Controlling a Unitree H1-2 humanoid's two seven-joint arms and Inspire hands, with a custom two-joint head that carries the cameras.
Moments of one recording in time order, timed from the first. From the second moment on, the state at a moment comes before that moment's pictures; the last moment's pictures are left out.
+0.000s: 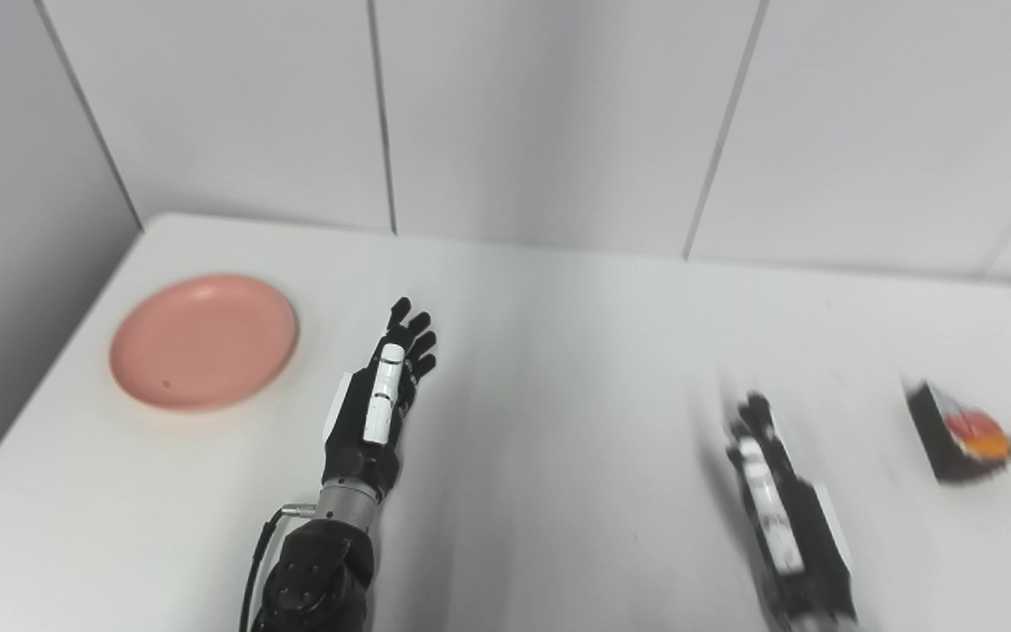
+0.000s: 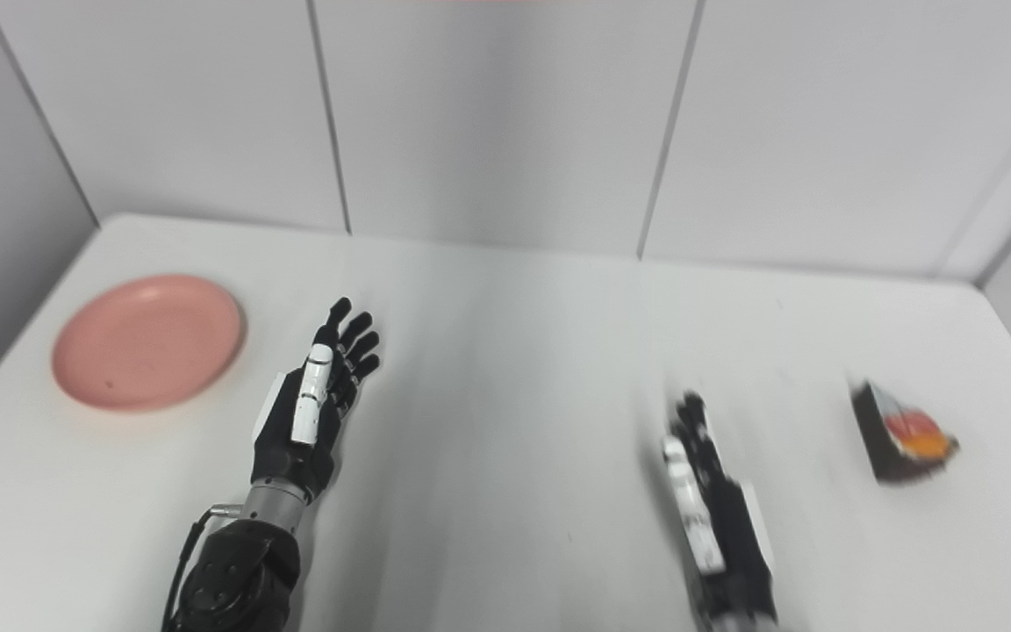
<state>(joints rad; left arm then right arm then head) -0.30 -0.04 0.05 0.03 -0.13 -0.01 -0.01 -0.03 -0.06 0.00 -0.13 0.06 0.03 0.06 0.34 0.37</state>
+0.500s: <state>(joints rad) -0.41 0.04 0.18 0.03 -0.03 -0.02 0.13 -0.03 -0.08 -0.03 -0.11 0.12 0.00 0.09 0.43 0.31</state>
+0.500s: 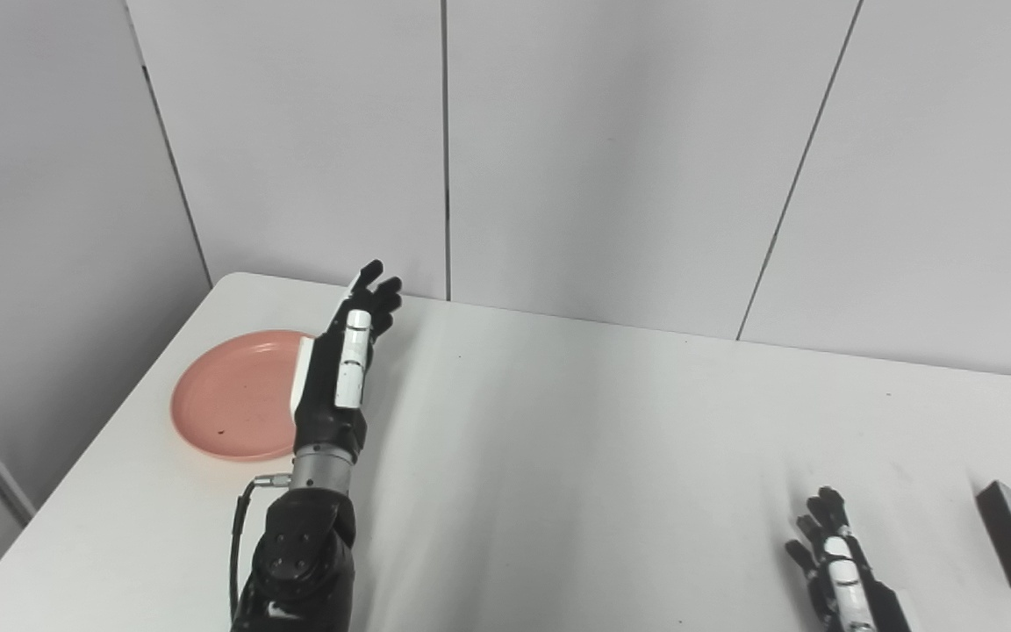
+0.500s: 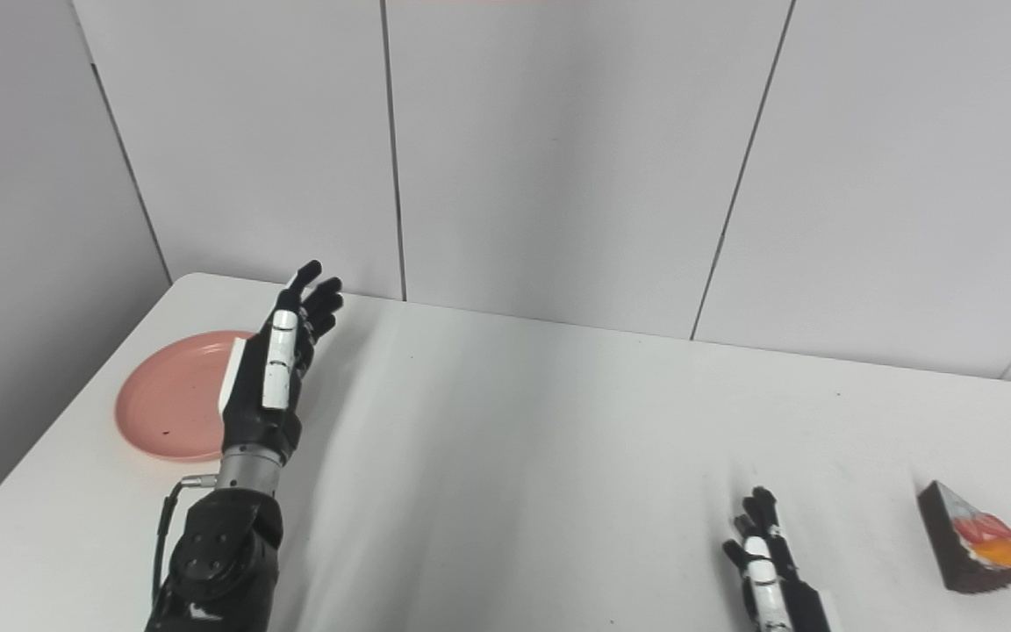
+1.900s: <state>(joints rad) -0.46 0.30 0.43 0.44 -0.08 -0.18 0.31 -0.03 -0.12 -0.07 -0.04 0.20 -0.08 0.15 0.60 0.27</state>
